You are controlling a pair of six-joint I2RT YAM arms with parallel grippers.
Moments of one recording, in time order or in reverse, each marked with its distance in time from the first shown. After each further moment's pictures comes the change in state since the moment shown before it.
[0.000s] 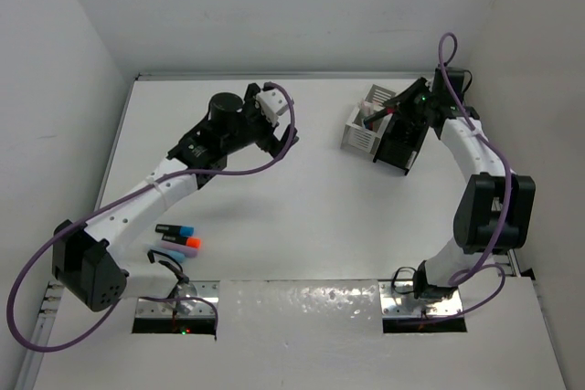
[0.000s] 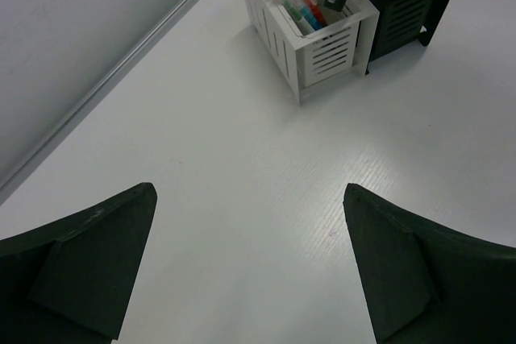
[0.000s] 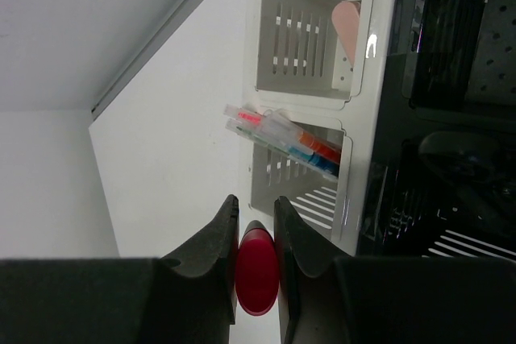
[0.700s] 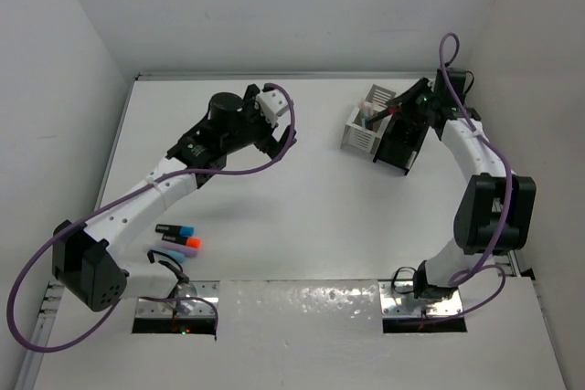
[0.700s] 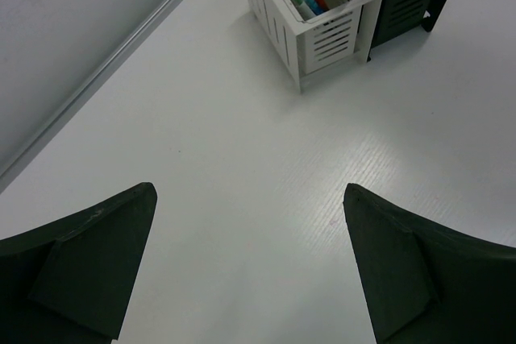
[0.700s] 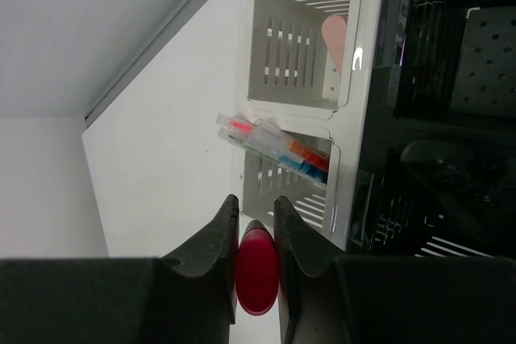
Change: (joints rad) left arm 0.006 0.000 0.012 -0.045 -0.002 0.017; right arm -0.008 -0.006 -0.013 0.018 0.016 -0.019
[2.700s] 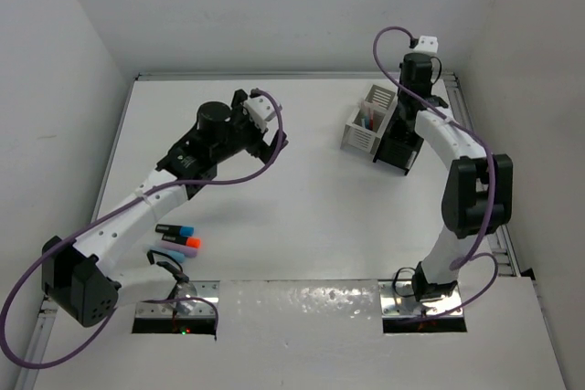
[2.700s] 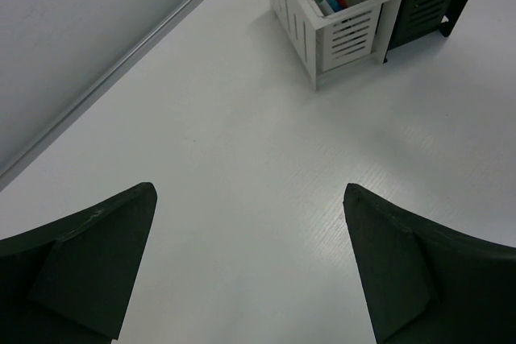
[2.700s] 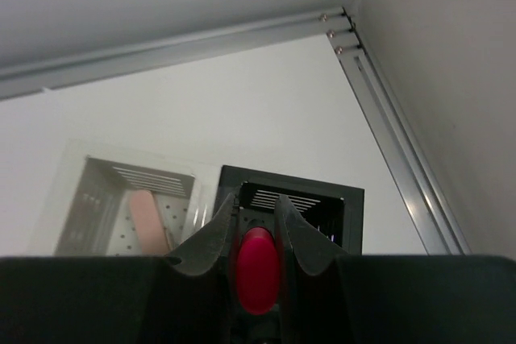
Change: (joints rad) left arm 0.019 -0.095 -0.096 0.047 -0.032 -0.014; right arm 0.172 0.130 0.121 0.233 0.770 -0.706
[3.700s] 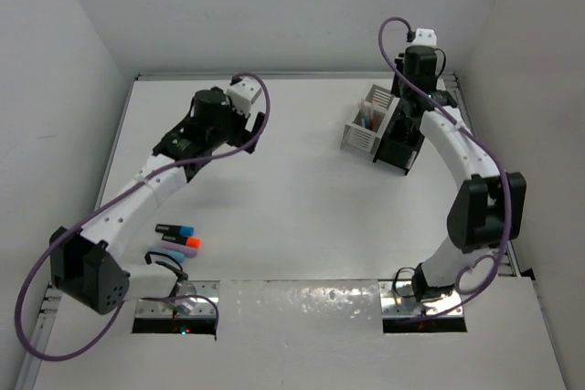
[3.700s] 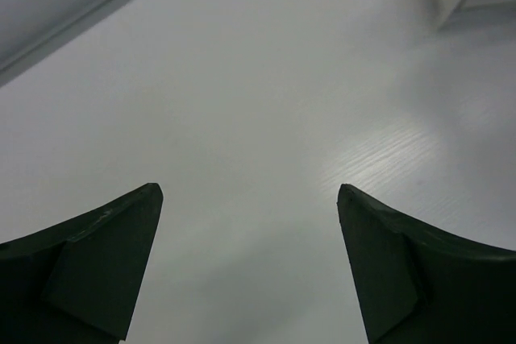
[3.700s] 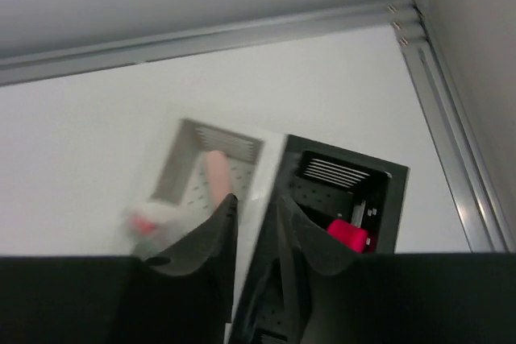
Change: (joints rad) left arm 0.090 0.041 0.046 -0.143 -0.211 -0.076; right arm 0.014 -0.054 0.069 -0.211 -0.143 0.071
